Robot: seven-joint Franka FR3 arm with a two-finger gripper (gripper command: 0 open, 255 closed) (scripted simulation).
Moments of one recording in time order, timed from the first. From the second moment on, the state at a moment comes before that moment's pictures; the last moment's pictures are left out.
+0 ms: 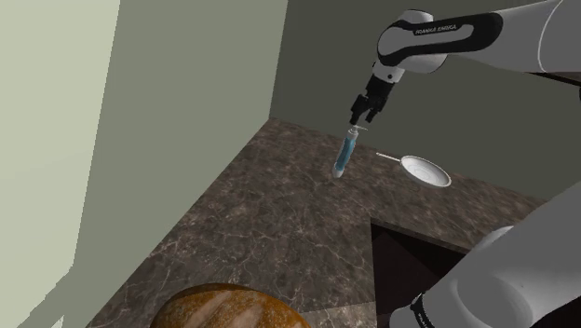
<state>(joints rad) -0.06 -0.12 -0.32 -2.00 0.02 1.97 -0.36</state>
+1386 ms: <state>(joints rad) -0.16 0.30 -0.38 -1.74 0.17 2.07 -0.50</state>
